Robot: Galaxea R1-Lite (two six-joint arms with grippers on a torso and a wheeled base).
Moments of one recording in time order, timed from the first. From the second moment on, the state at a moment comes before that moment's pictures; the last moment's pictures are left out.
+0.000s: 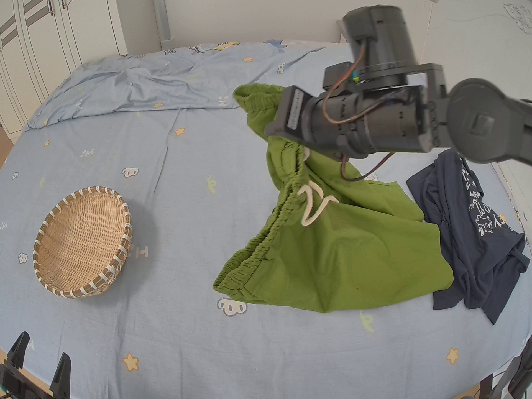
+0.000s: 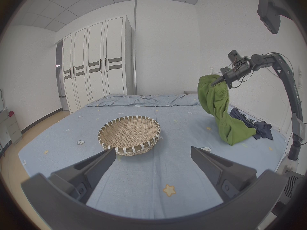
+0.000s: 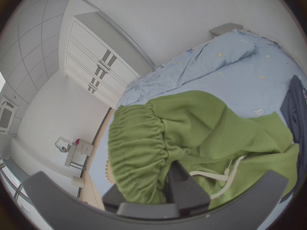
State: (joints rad) left arm 0.00 0.02 -0.02 0.00 0.00 0.01; right arm 0.77 1.96 -1.85 0.26 -0.06 0.54
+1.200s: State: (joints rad) left arm -0.01 0.02 -0.09 -0.03 0.01 0.00; right arm 0.70 2.05 -1.72 0.30 -0.01 0.56
